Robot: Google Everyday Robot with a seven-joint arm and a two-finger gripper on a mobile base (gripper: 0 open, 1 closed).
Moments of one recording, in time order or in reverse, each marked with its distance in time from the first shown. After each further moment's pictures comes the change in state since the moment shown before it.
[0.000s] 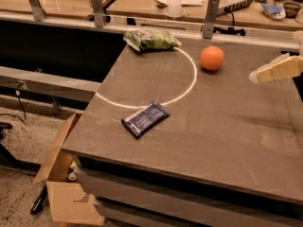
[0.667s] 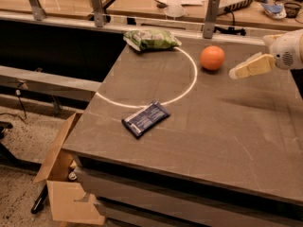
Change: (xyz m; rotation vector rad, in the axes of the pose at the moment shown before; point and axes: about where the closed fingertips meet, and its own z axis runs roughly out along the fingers) arm 0.001 -0.014 0.071 -0.096 -0.028 0.013
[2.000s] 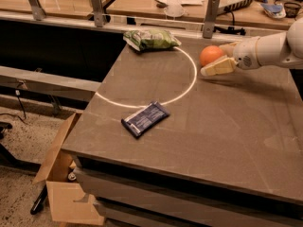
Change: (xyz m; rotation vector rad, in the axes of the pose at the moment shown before) arm -0.008 0.008 0.118 -0.175 -0.064 -0.049
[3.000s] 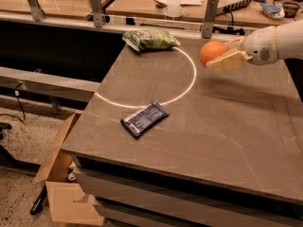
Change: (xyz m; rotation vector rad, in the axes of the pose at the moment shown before) arm -0.040 0.064 -0.056 -0.183 -0.041 -0.013
